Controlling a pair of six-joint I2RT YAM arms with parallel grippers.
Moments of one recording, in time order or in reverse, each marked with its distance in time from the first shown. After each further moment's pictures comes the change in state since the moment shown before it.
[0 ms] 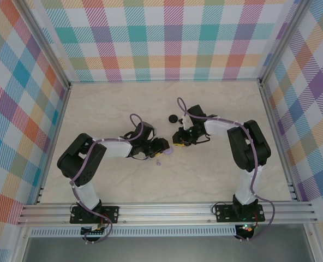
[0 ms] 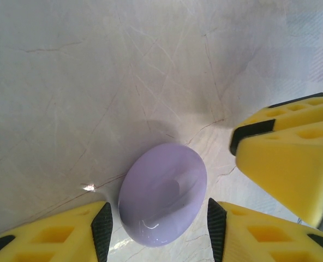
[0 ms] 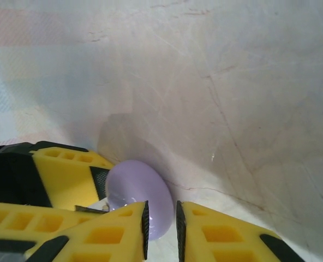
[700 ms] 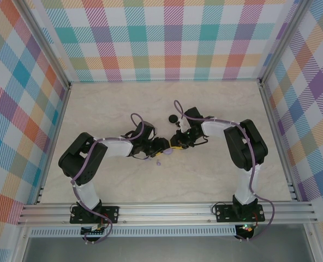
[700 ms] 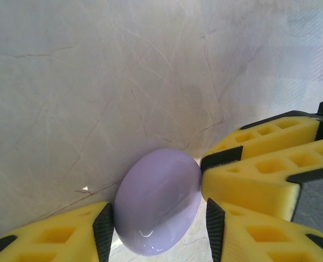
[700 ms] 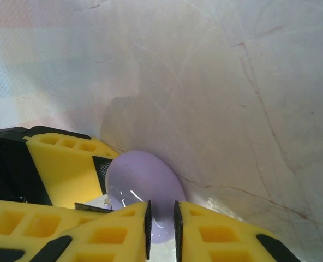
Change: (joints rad) left arm -0.002 0.019 0.021 -0.010 0.009 -0.001; right arm 0.026 0.038 0.000 -0.001 -0.033 0.000
